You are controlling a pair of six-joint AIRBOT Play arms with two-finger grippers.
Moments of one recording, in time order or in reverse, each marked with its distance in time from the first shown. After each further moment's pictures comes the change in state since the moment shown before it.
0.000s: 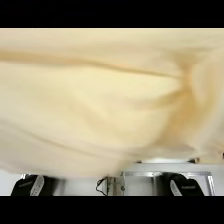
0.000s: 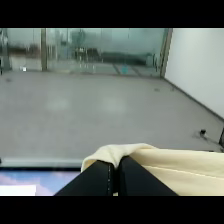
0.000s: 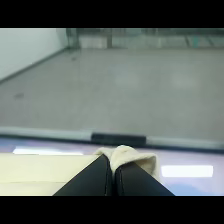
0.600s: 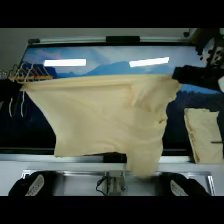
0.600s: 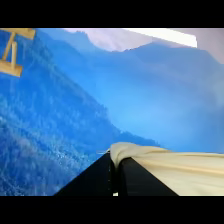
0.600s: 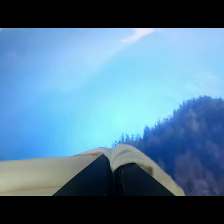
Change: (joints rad) left arm -0.039 -0.264 -0.818 0.007 0.263 0.063; right arm 0.002 -0.501 -0.447 -0.039 -0.274 0.103
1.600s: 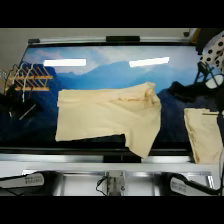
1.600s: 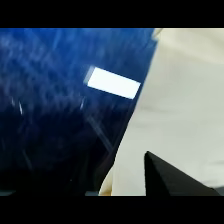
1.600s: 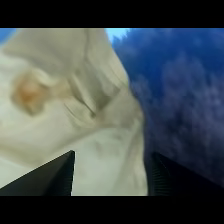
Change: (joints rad) left arm 0.179 -0.581 0.090 0.043 -0.467 0.027; right arm -0.247 -0.218 -0.060 0.237 0.280 -0.068
